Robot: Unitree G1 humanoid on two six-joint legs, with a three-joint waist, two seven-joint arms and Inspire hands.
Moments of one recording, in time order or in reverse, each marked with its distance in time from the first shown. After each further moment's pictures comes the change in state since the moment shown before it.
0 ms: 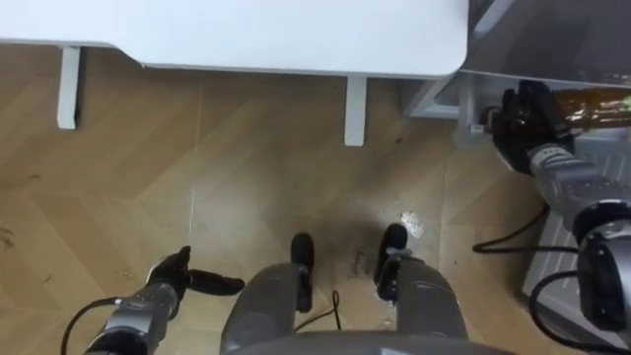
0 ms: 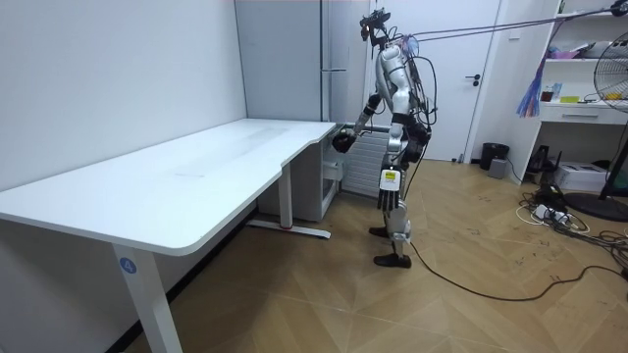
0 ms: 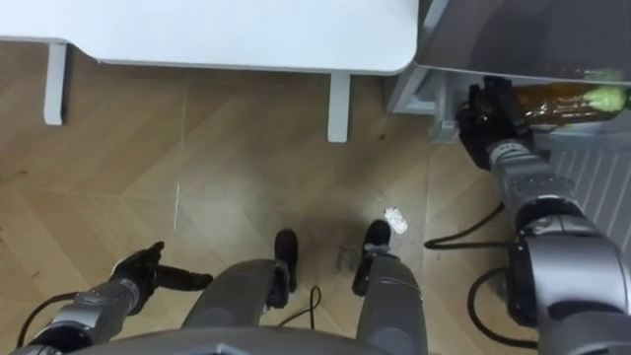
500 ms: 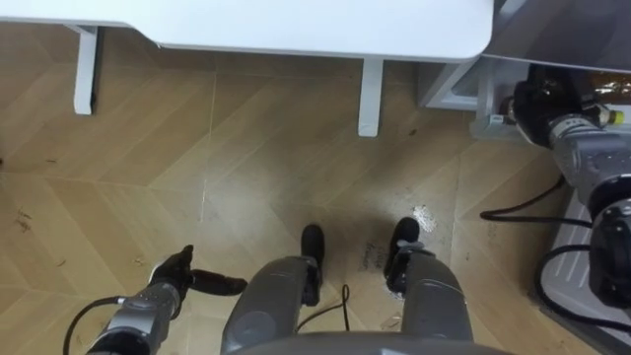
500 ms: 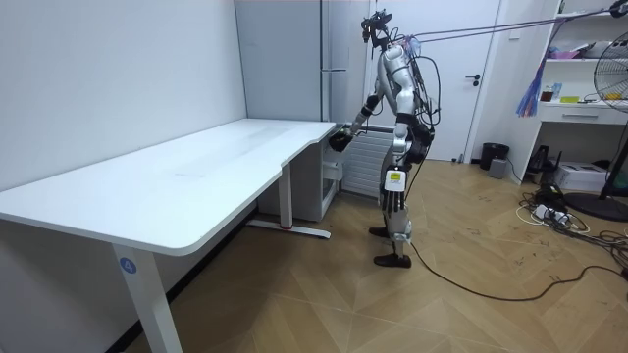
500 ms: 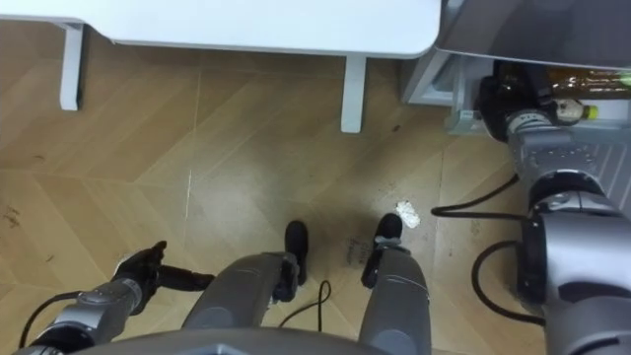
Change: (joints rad) left arm 0.000 -0.004 -0.021 -0.005 0.000 0.000 0.000; right arm -0.067 -0.038 -0.075 0.004 0.001 -0.011 -0.077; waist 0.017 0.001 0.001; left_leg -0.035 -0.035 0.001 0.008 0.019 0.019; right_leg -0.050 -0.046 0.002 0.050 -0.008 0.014
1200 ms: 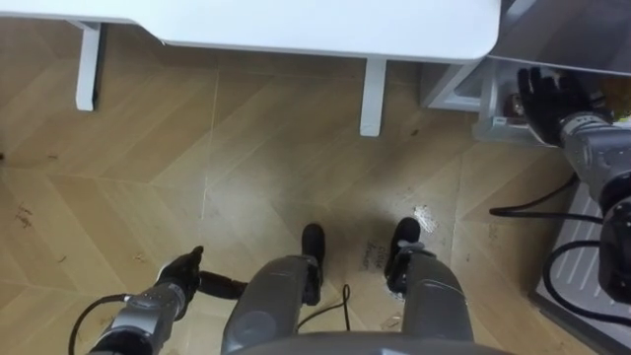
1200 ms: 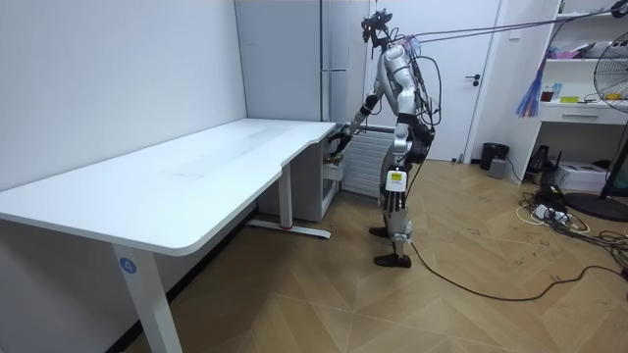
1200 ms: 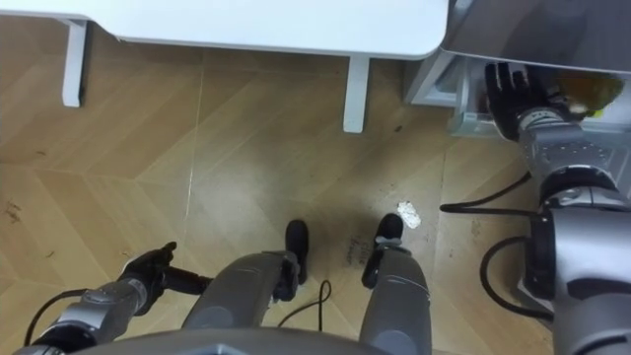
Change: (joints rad) left arm 0.000 0.002 -0.038 -0.011 0.001 0.014 -0.037; right arm -0.018 -0.025 0.008 0.017 -0.016 0.007 -0.020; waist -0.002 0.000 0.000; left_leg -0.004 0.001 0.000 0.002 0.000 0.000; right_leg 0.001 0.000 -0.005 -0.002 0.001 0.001
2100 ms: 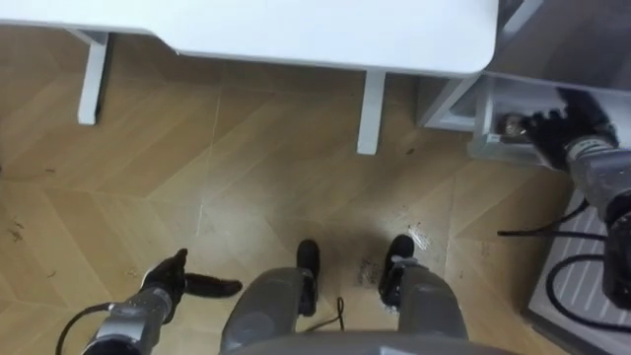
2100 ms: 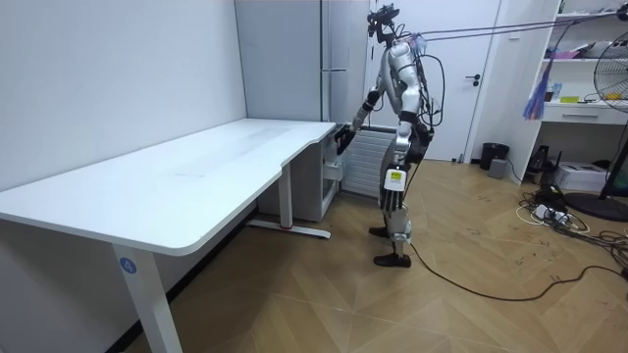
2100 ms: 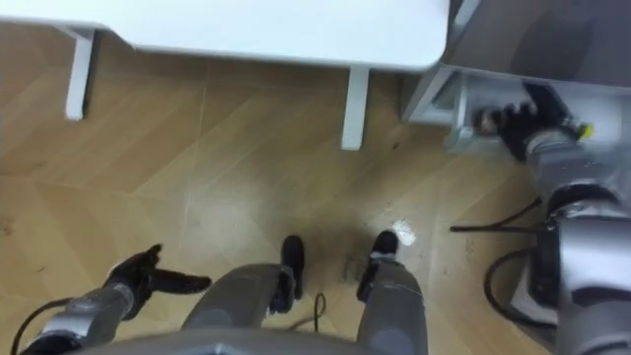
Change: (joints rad) left arm 0.051 0.018 0.089 -0.028 0.002 -0.017 -0.001; right arm 0.033 -0.026 -0.011 0.097 -0.163 0.014 0.038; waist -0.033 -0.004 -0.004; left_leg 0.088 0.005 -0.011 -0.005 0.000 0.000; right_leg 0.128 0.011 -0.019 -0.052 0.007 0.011
